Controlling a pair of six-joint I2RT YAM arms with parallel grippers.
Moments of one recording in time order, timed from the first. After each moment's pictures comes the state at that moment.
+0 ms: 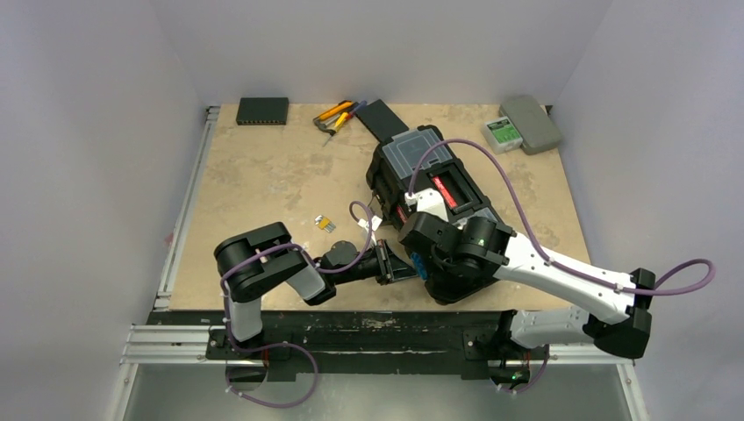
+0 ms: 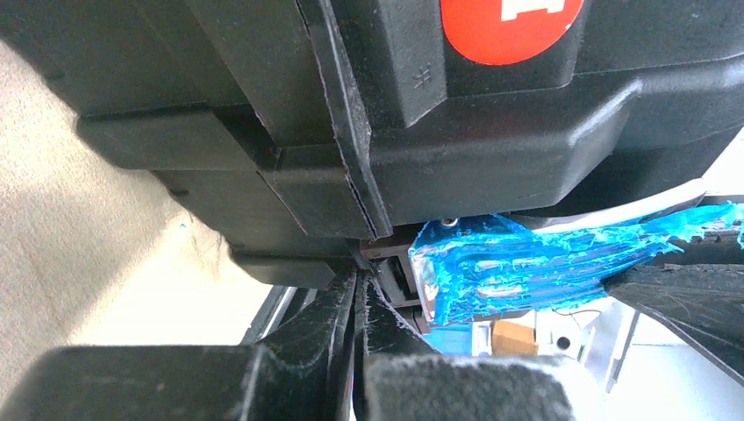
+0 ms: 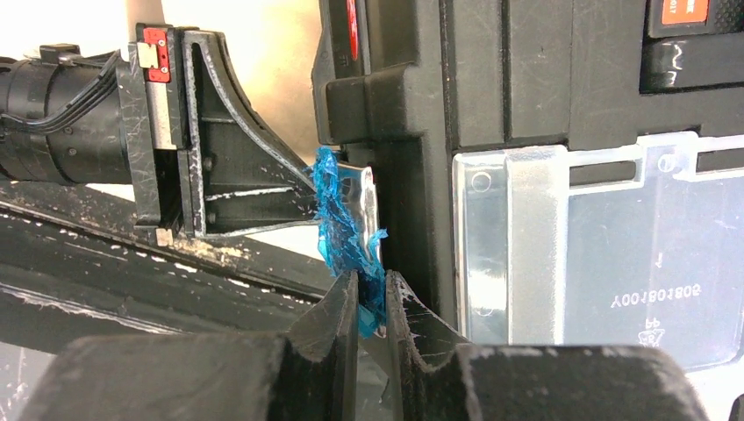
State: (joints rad) left arm -1.00 1.86 0.45 1.30 0.28 -1.32; right arm 1.13 1.22 1.25 -1.21 0.50 0.67
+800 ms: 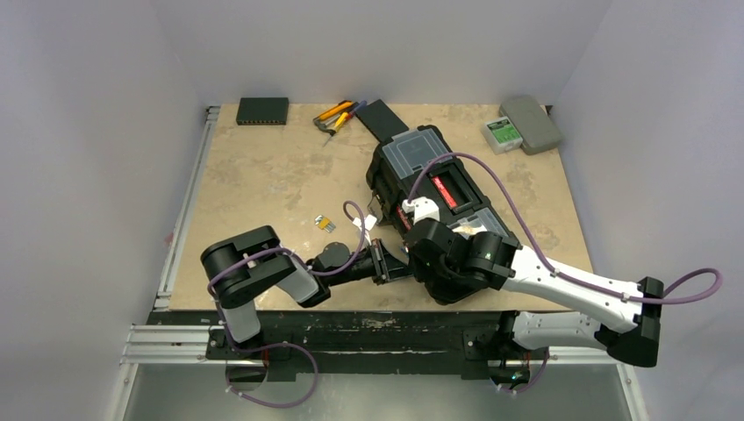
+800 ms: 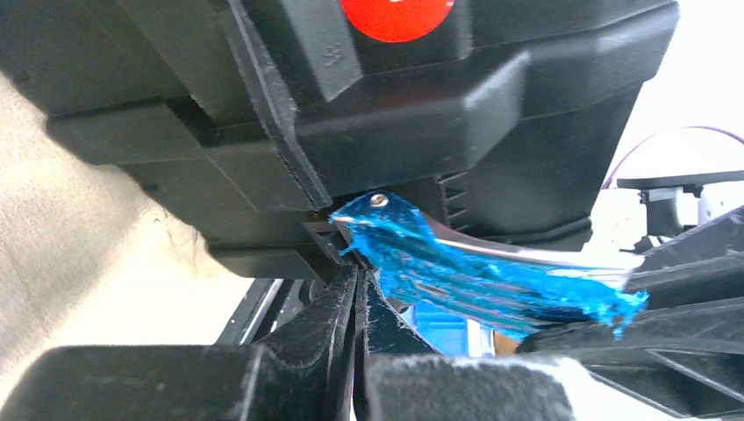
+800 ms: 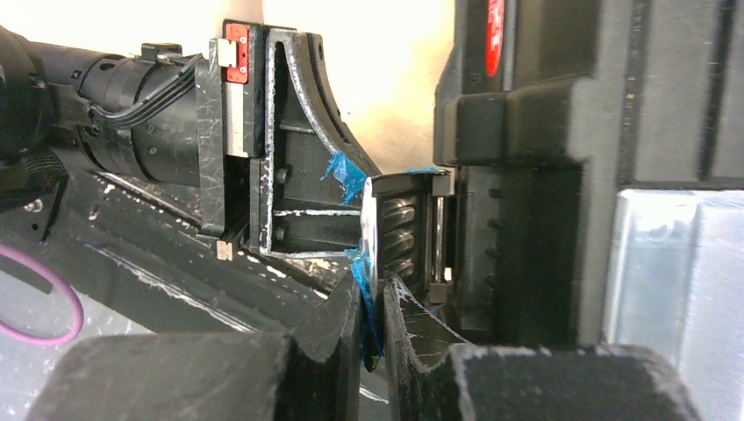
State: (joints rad) left arm -1.00 1.80 0.41 1.31 0.27 -1.30; right arm 1.13 1.10 1.05 -0.91 0.36 0.65
